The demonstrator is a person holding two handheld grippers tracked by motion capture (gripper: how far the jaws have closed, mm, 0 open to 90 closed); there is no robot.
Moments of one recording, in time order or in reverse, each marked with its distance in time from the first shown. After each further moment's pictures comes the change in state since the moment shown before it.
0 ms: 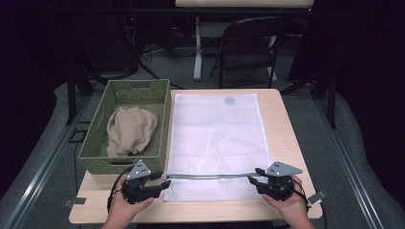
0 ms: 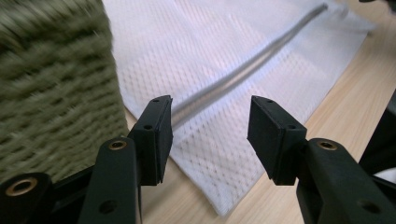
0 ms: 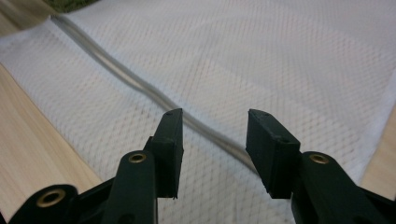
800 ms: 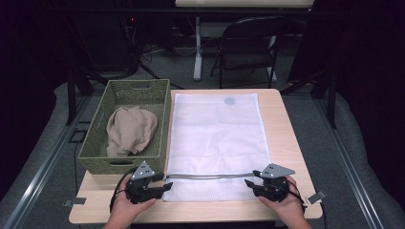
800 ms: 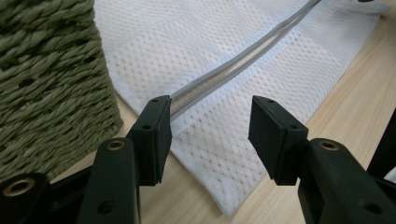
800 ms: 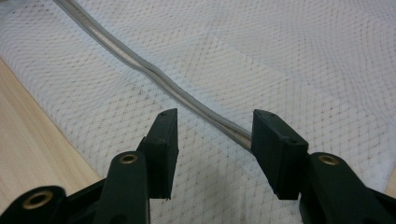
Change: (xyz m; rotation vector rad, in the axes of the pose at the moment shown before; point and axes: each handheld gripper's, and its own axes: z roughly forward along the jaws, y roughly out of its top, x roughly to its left) left arm 0.001 -0.006 0.010 0.011 0.002 -0.012; right arm 0.002 -0.009 0.016 0.045 0.007 -0.035
